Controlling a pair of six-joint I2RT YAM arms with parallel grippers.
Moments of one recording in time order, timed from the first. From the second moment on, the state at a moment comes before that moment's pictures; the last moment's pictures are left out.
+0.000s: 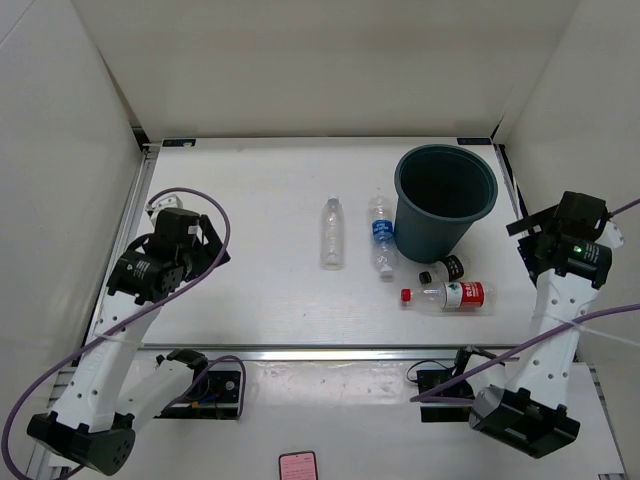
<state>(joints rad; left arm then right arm) -0.32 0.89 1.12 -1.09 -0.31 -0.66 -0.39 0.98 1.23 -1.15 0.15 0.77</state>
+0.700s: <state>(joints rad) -0.32 0.93 1.01 -1.05 -0.33 -0.64 -0.54 1.08 0.83 -1.01 -0.25 0.83</state>
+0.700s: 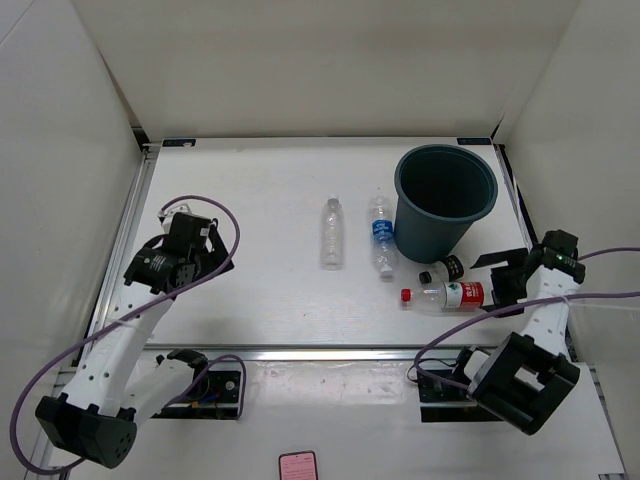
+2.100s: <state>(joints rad) -0.39 0.99 0.92 -0.97 -0.39 -0.64 -0.36 0.97 1.42 -1.09 -0.38 0.80</state>
